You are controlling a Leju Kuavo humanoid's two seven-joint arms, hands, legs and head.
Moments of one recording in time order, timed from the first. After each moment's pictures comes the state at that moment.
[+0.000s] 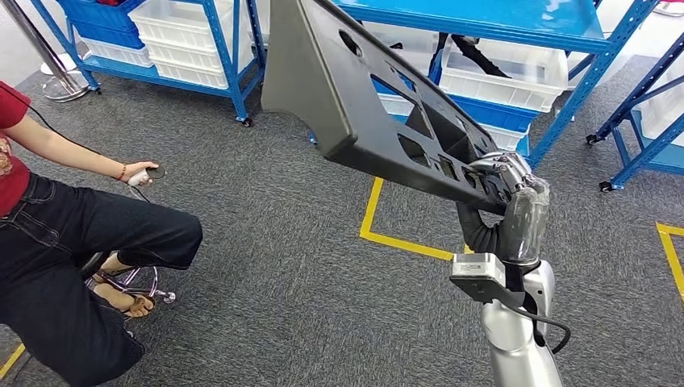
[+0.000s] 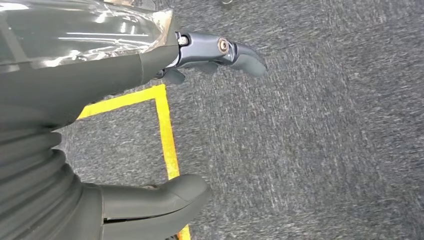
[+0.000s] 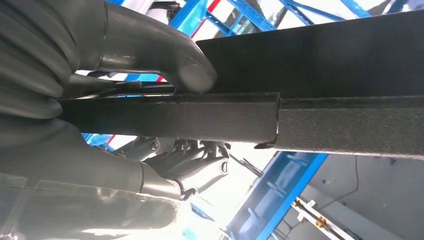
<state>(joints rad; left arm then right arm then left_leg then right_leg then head) -0.14 -0.13 1.39 -0.20 -0.54 0.33 -0.50 -0.09 -0.01 0.10 -1.54 0.61 -0.36 -0.49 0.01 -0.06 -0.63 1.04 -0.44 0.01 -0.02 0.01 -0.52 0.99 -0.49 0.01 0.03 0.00</state>
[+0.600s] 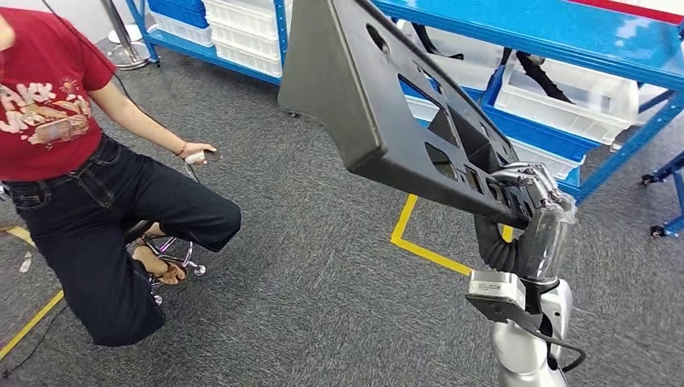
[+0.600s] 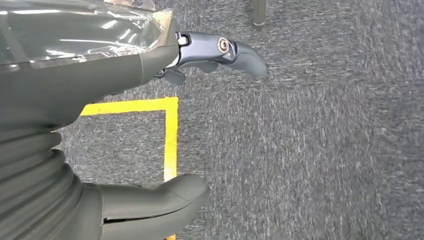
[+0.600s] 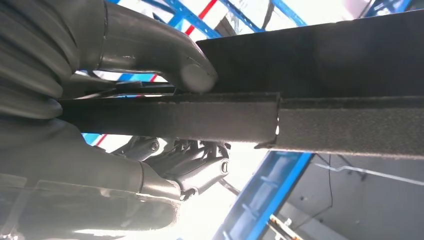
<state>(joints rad) -0.14 -0.12 1.40 -0.21 -0.52 0.35 -0.49 -0.01 0.00 0.06 -1.65 0.63 -0.37 -0.46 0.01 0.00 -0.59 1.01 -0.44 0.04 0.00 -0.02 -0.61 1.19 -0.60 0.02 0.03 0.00</state>
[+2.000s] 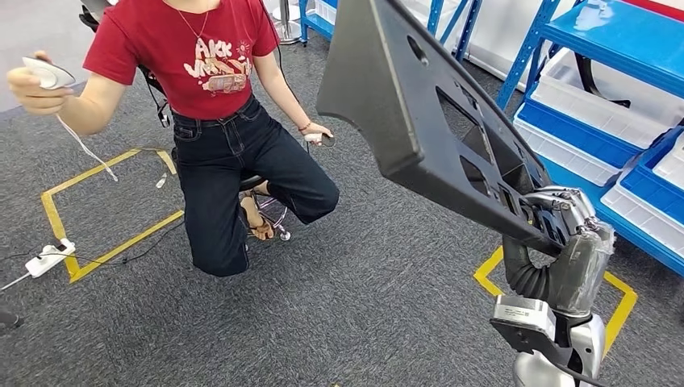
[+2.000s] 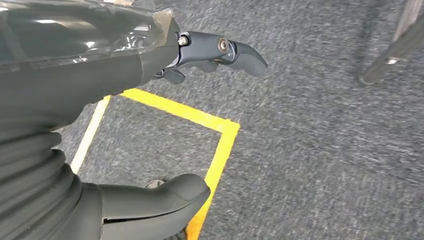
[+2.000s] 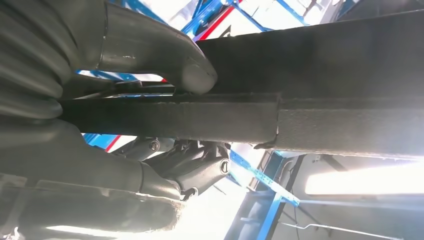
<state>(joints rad) -0.14 -0.14 1.38 -0.20 -0.54 0.35 -0.44 0.12 0.07 -0.02 -1.79 0.67 -0.33 -0.45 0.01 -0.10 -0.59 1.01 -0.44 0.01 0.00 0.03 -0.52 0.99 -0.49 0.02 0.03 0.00</state>
